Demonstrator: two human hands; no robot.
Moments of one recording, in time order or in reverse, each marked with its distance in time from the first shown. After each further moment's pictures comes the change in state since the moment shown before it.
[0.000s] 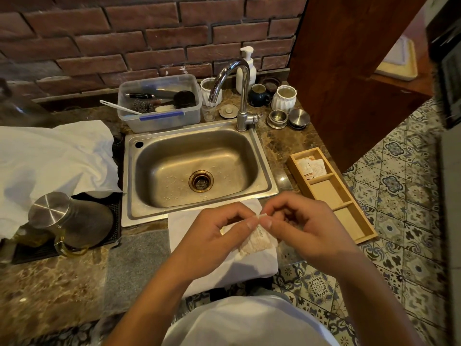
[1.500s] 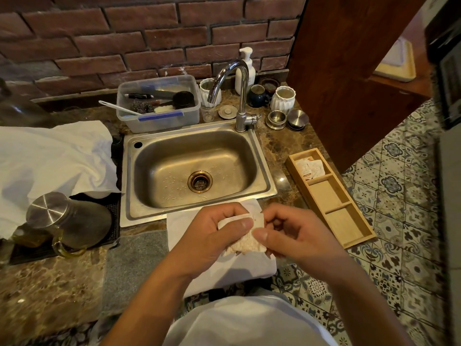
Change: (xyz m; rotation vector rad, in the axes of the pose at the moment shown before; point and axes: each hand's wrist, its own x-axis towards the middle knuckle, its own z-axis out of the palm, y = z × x) left_hand 0.000 0.003 0.001 -0.290 0.011 -0.143; right_hand -0.004 0.002 0.009 0.126 -0.119 0.023
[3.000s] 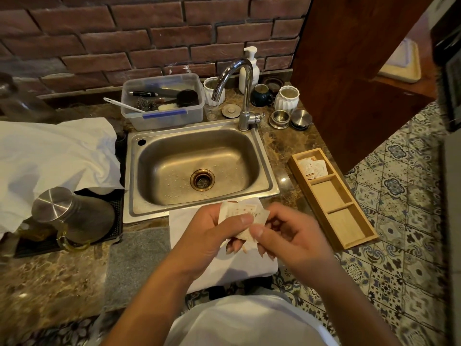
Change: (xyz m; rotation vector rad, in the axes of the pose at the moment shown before) left_hand -0.007 -0.005 -0.001 -0.167 0.001 -0.040; right_hand -0.002 0.005 0.022 0.030 0.156 -0.055
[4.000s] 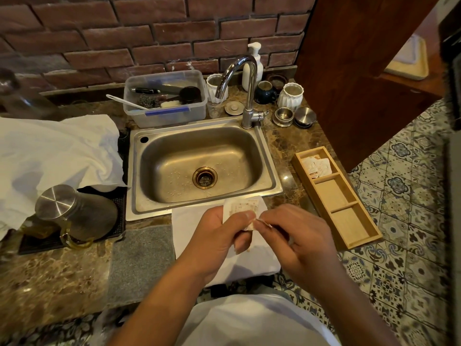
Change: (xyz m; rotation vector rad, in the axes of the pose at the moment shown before) left_hand 0.004 -0.013 0.008 -0.077 0.148 -0.057; right_hand 0.003 0.014 0.001 -0.690 0.187 -0.378
